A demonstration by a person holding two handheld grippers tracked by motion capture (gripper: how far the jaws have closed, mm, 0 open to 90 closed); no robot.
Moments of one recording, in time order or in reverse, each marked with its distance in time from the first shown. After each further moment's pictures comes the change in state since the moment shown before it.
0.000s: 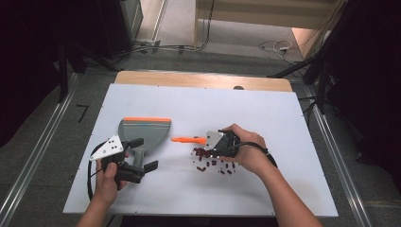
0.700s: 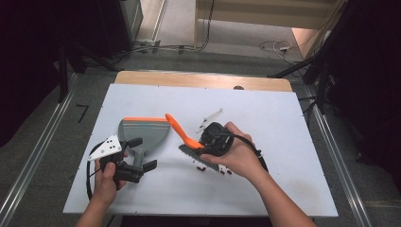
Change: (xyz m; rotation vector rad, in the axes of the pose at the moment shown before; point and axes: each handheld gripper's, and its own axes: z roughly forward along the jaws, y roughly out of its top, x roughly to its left) left arm 0.001 0.001 -0.003 -0.014 0.006 -0.004; right arm -0.008 0.041 -0.029 -0.027 0.348 0.579
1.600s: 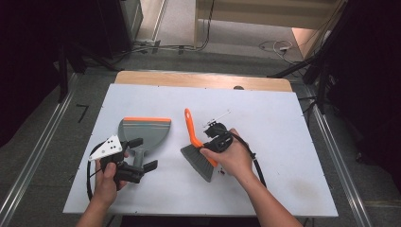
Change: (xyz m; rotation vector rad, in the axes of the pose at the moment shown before) left arm -0.001 0.000 0.001 0.007 -0.002 0.004; right arm -0.043 -0.026 0.054 0.011 0.059 0.392
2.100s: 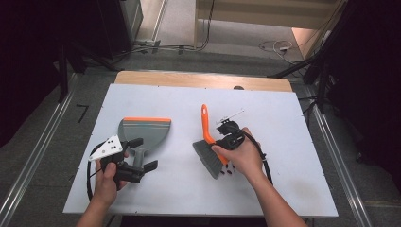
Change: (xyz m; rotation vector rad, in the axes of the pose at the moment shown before) left arm -0.001 0.000 0.001 0.002 -0.002 0.000; right arm -0.028 -0.013 -0.017 -0.016 -0.063 0.085
